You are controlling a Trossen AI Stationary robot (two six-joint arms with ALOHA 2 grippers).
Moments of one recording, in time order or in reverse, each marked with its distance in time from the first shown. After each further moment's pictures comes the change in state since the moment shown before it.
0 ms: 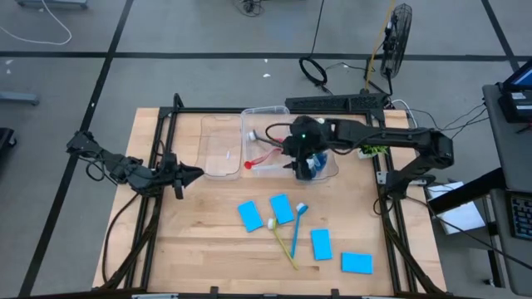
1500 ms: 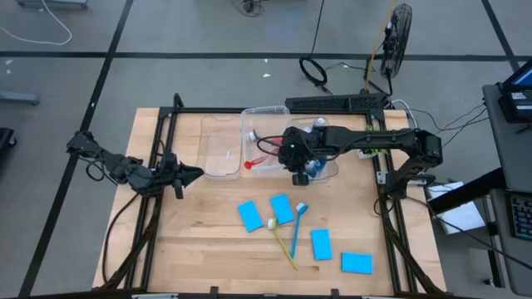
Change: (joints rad) left arm 0.000 0.000 0.000 0.000 -0.001 -0.017; right arm 0.036 0.106 -0.001 -0.053 0.080 -0.021
